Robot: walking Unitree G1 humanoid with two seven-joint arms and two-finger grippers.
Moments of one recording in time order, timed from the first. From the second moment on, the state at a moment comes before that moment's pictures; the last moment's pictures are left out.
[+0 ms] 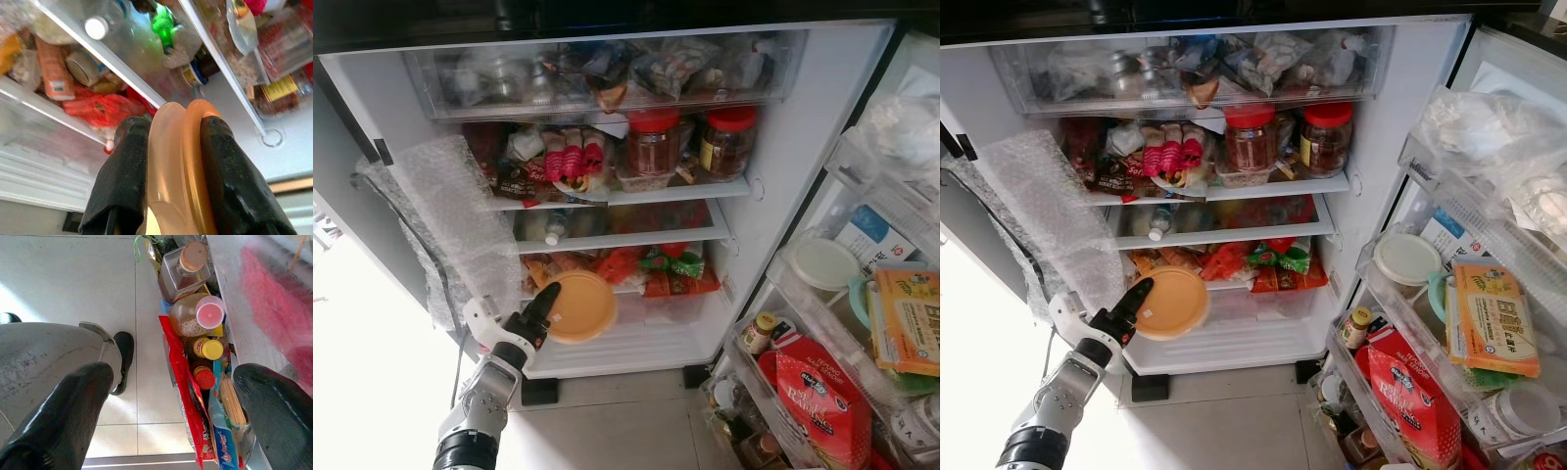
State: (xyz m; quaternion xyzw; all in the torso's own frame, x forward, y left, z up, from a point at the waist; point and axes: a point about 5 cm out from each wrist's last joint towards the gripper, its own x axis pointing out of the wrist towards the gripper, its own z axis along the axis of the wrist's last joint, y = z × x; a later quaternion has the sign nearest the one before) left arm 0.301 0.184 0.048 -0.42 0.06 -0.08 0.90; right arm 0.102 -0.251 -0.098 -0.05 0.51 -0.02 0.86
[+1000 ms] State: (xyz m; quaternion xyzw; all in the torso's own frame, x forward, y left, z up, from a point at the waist) left arm 0.302 0.193 0.047 -0.40 0.07 -0.08 0.91; right arm 0.096 -0.238 -0.103 -0.04 0.53 0.00 0.85
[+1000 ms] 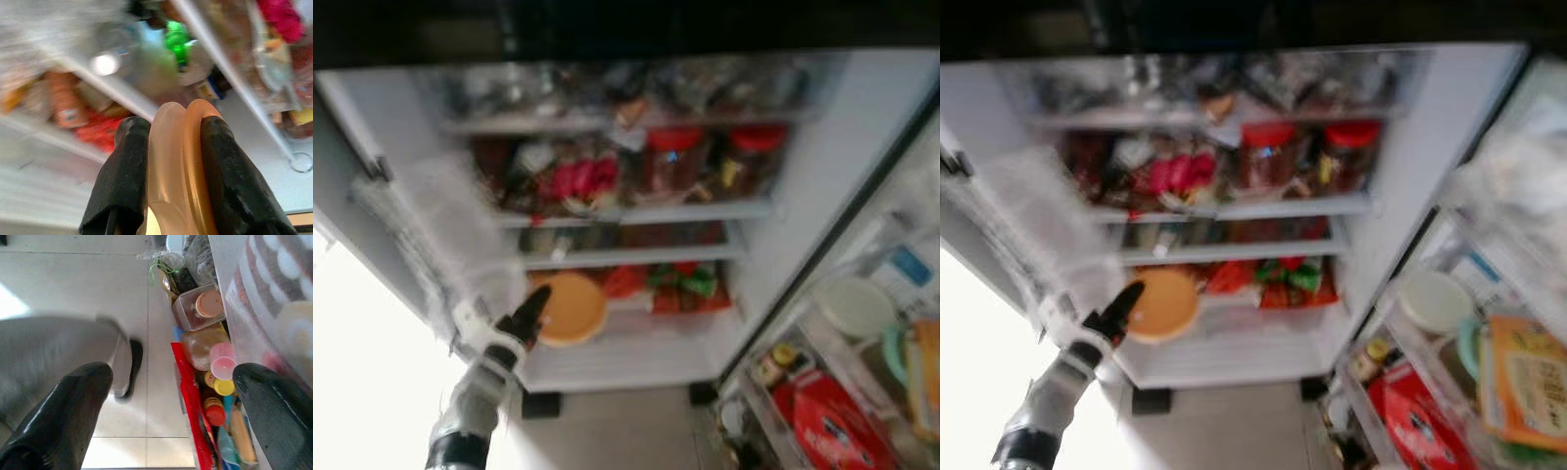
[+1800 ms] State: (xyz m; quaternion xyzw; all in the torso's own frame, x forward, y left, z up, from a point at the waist) left arm 0.300 0.183 0.042 -0.39 0.09 -0.10 0.91; right arm 0.099 -0.248 -0.100 -0.05 0.53 0.00 0.85
